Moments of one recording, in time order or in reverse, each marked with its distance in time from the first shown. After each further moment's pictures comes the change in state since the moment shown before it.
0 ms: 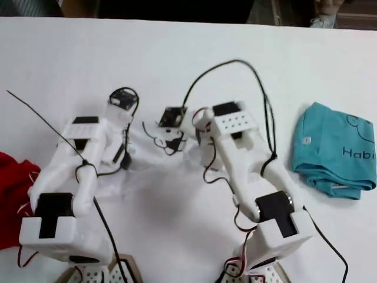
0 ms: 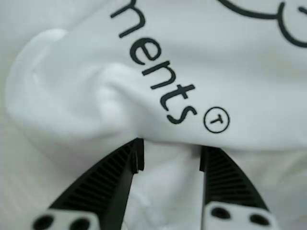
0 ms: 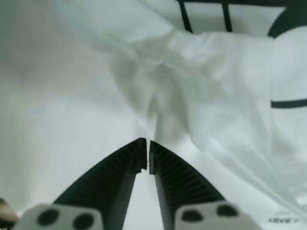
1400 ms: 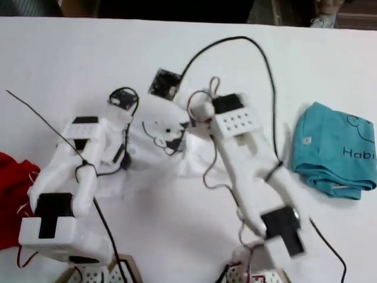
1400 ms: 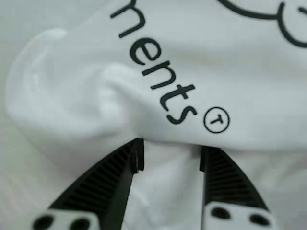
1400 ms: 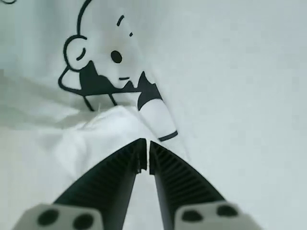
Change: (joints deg) left arm 0.0 0.0 0.0 0.0 0.0; right arm -1.3 -9.6 -8.4 -6.1 -6.6
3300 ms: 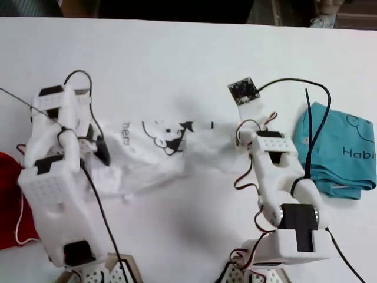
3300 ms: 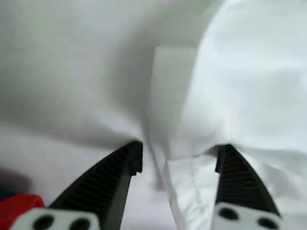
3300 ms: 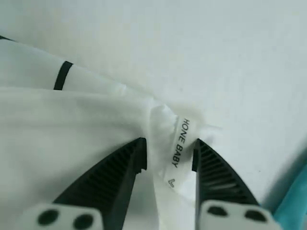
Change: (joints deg) left arm -12.5 34.8 -45.1 35.5 14.5; right arm 20.0 3.0 30.7 -39.0 -24.9
